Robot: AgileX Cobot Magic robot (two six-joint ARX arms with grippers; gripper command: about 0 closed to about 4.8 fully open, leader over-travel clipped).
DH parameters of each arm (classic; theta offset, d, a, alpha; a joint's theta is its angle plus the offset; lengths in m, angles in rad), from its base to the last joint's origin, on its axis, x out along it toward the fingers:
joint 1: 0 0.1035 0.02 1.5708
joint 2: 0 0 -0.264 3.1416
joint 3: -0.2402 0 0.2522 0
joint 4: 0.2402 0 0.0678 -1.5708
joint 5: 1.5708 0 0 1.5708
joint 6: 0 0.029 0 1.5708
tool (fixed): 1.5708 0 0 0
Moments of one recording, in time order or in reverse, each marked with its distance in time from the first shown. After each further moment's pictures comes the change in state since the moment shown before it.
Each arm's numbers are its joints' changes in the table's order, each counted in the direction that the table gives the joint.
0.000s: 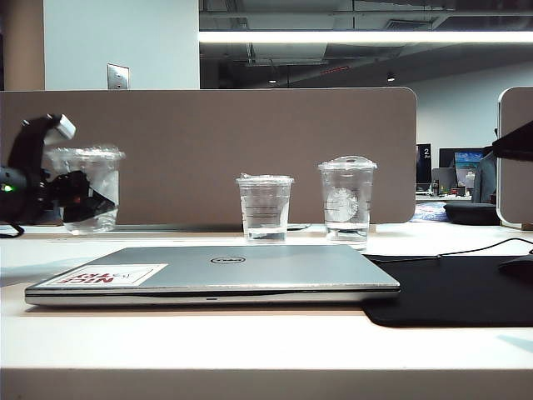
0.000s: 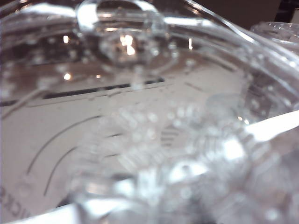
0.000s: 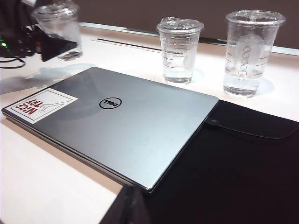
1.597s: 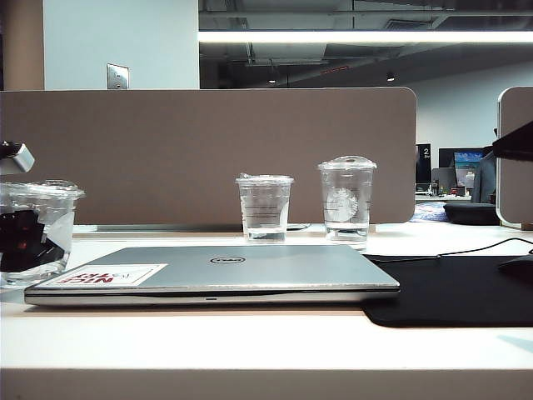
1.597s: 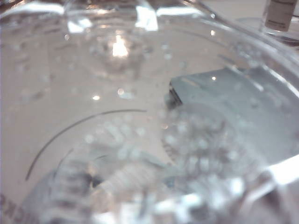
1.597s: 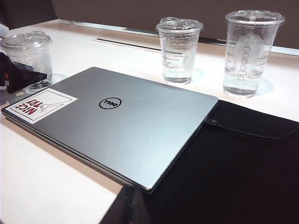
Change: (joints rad) left arm 0.011 0.112 0.333 -0.041 -0.153 0.067; right arm 0.000 0.000 0.000 0.000 0.000 0.000
